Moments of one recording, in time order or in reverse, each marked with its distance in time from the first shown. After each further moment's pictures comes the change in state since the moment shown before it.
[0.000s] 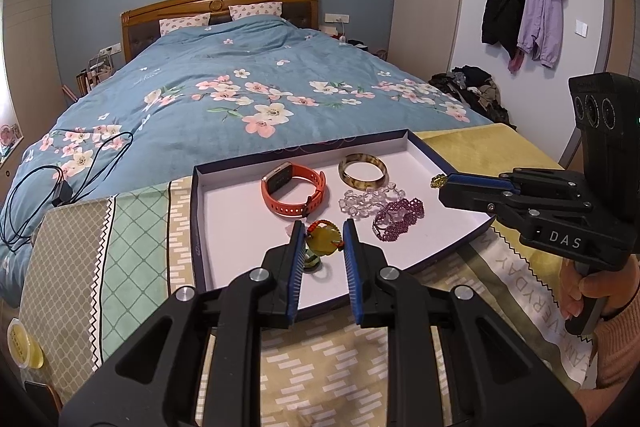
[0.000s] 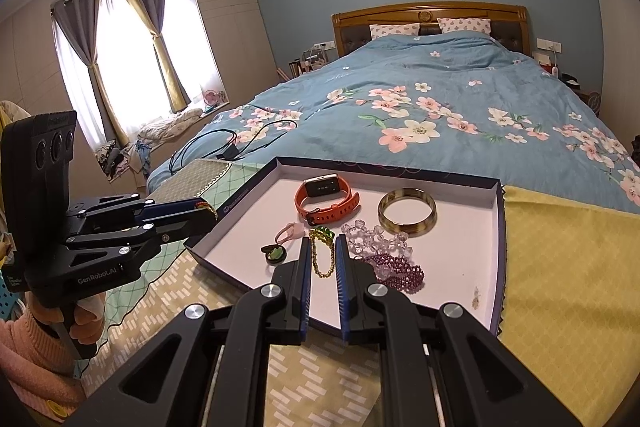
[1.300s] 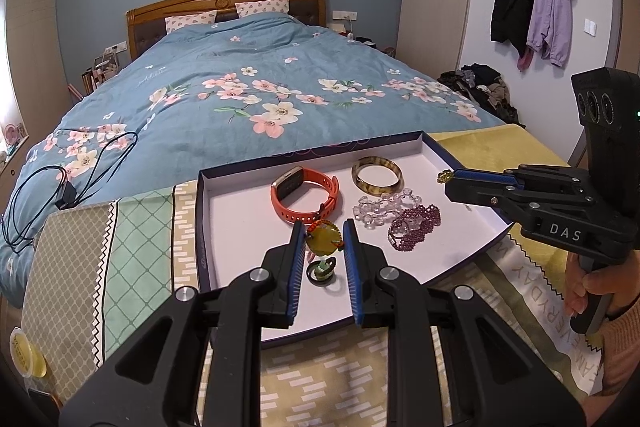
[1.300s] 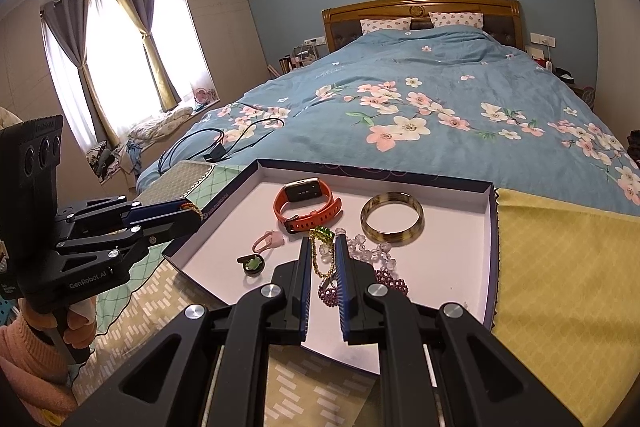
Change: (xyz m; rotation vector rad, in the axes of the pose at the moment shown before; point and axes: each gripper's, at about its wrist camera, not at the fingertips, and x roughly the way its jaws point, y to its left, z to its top) left arm 0.016 0.009 0.009 -0.008 0.011 0.029; right arm 0.015 -0.013 0.007 0.014 0.015 -0.027
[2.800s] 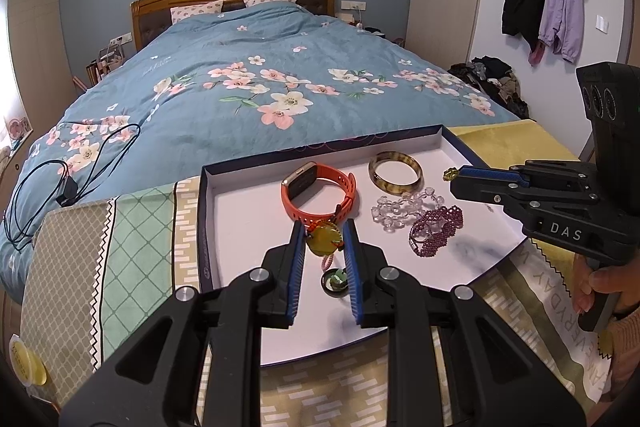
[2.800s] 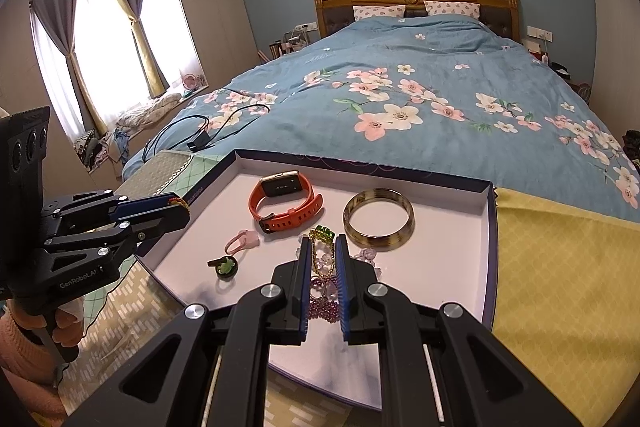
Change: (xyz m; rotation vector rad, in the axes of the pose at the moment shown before) left arm 0.021 0.008 0.005 -0.010 0.038 0.026; right arm 0.018 -0.014 0.006 -0.003 0.058 -0.039
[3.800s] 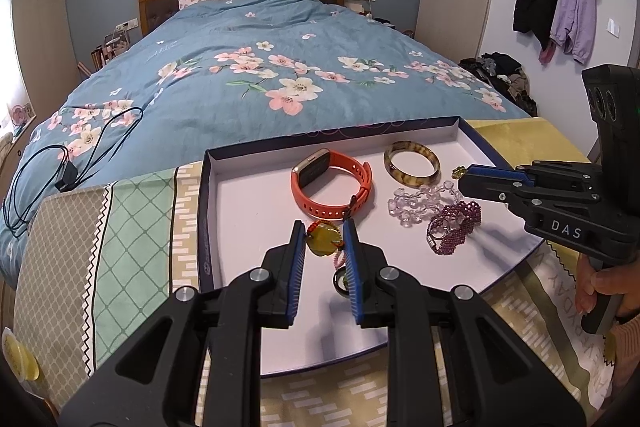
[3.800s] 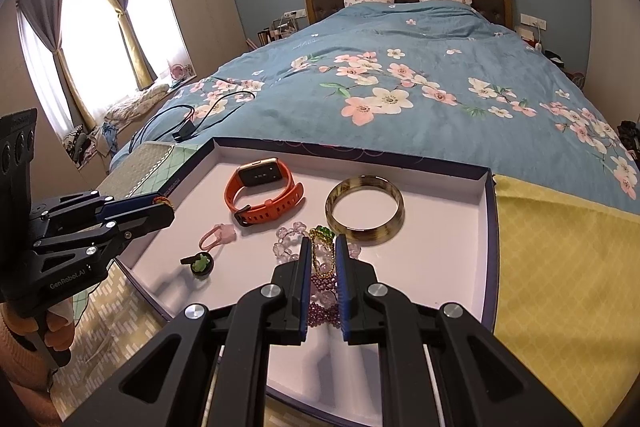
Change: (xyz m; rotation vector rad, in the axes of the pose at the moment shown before) left arm 0.021 0.006 -0.001 -0.035 0.044 0.018; right arm 0.025 -0.005 0.004 0.015 0.058 -0.036
